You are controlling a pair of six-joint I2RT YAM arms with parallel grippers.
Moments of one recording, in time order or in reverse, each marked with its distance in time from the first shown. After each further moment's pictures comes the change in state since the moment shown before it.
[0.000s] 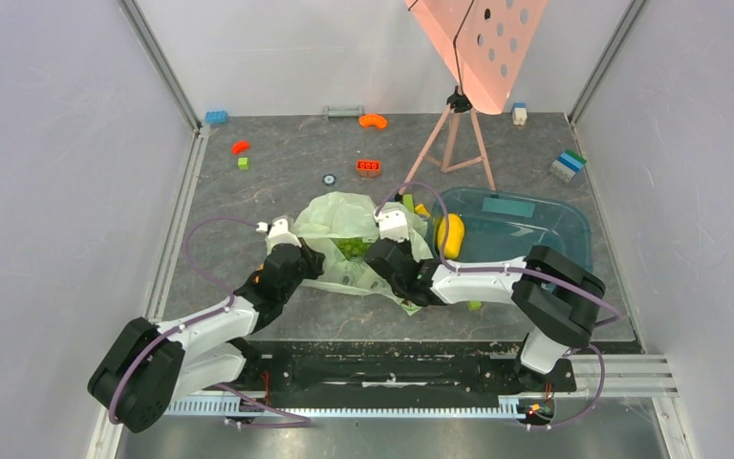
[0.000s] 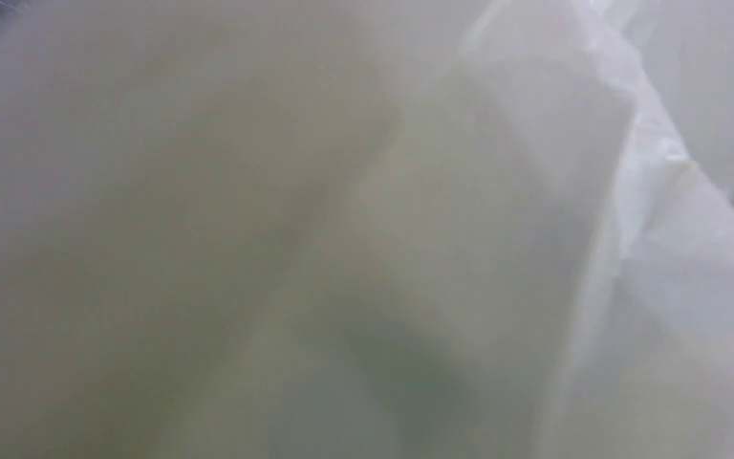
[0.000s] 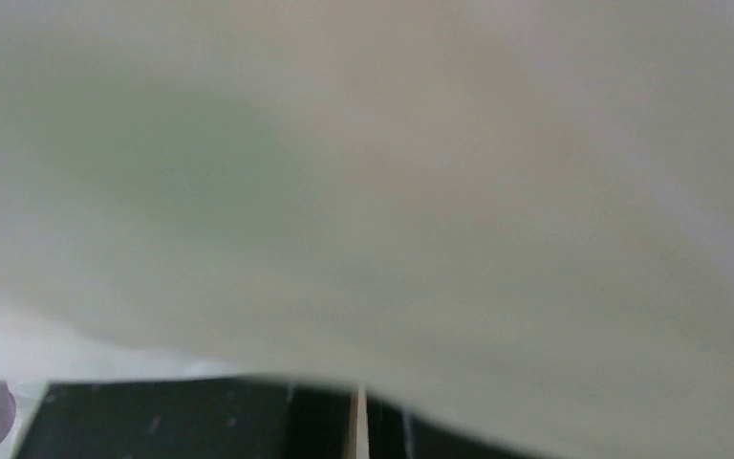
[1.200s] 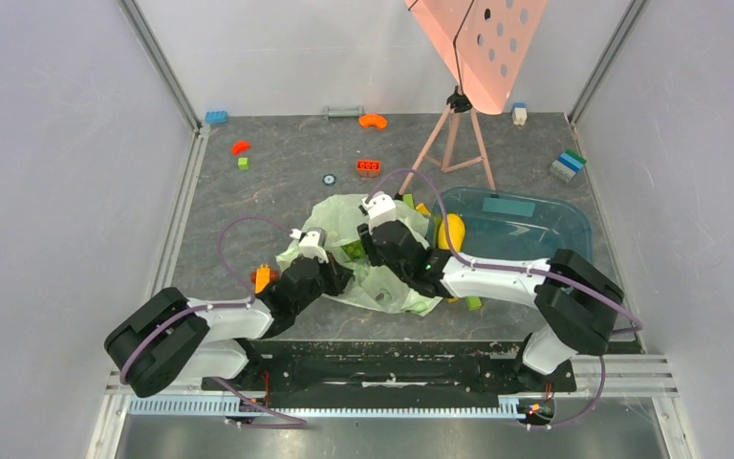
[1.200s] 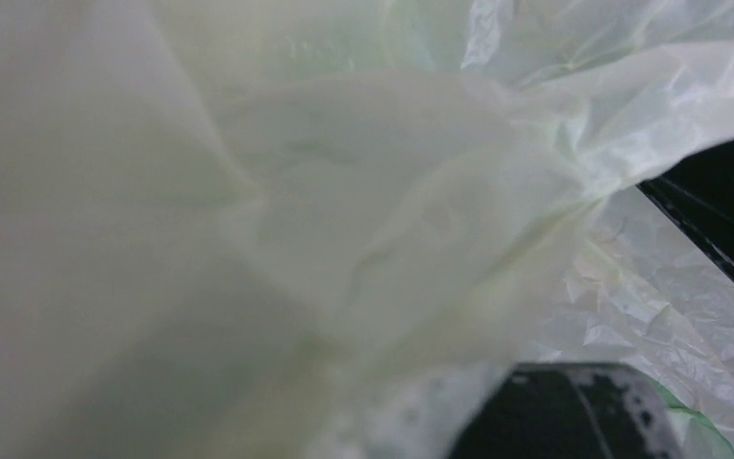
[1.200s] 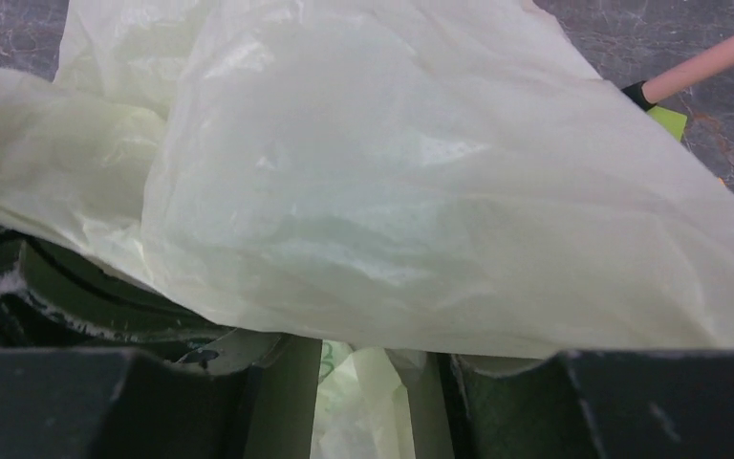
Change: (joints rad) left arm -0.196 0.180 -0.050 0.288 0.107 0.060; right arm -0.034 -0.111 0.019 0.136 -0.317 -0.182
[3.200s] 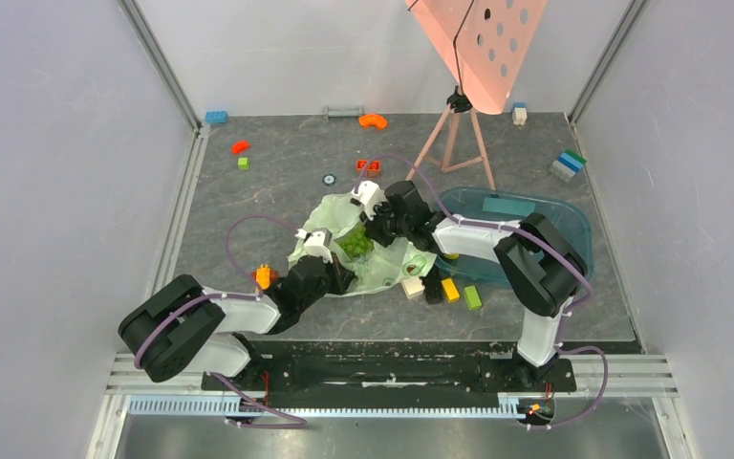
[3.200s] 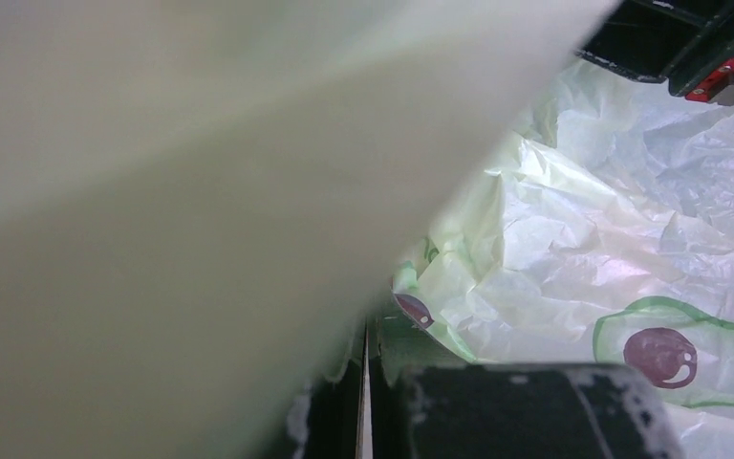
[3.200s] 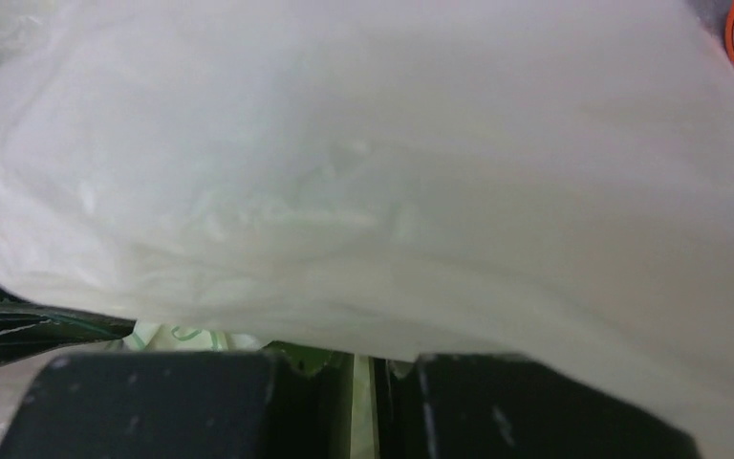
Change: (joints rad) left arm -0.003 0.106 0.027 0.018 -0.001 0.000; right arm -0.293 0.279 0.197 -0.062 -0.682 -0.482
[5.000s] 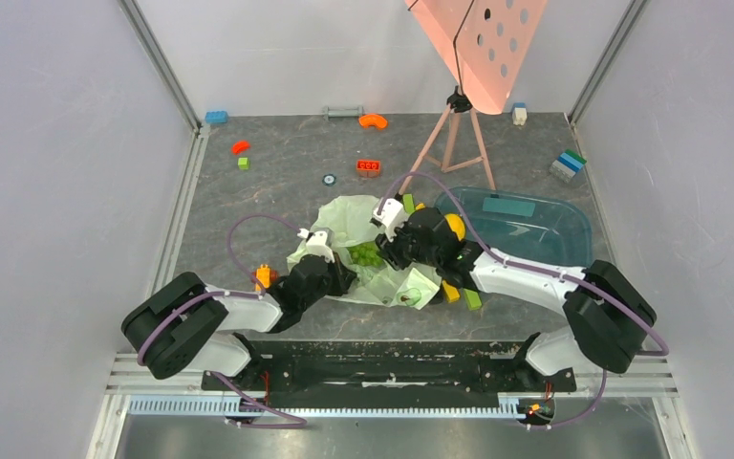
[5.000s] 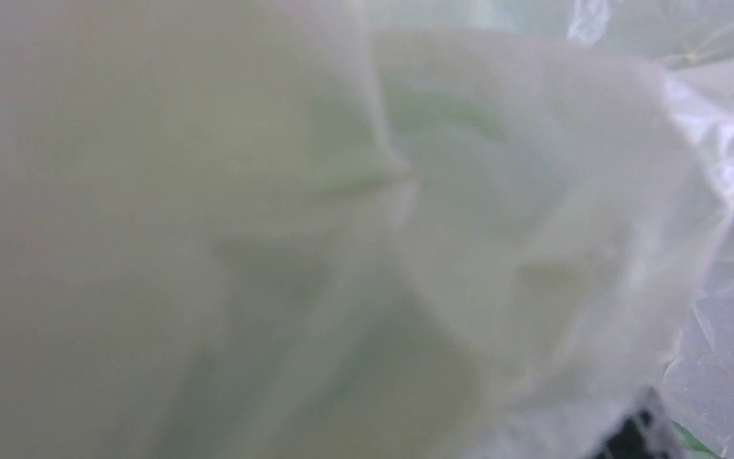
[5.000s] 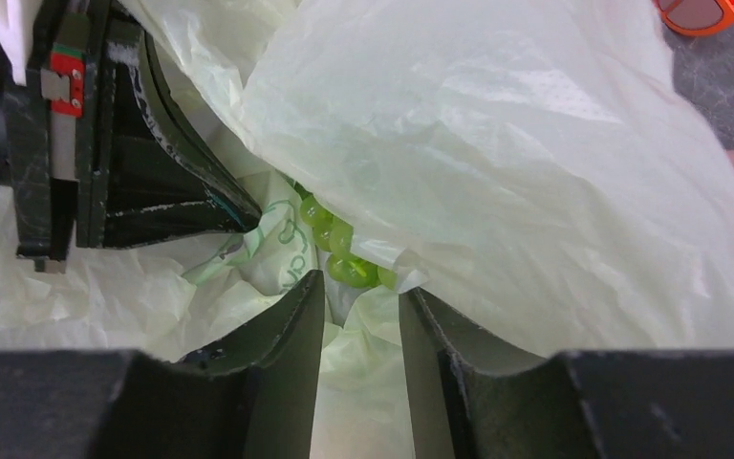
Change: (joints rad) left arm -0.005 0.022 0.014 -0.001 0.003 0.000; right arm 0.106 -0.420 -0.304 0.012 0.155 0.118
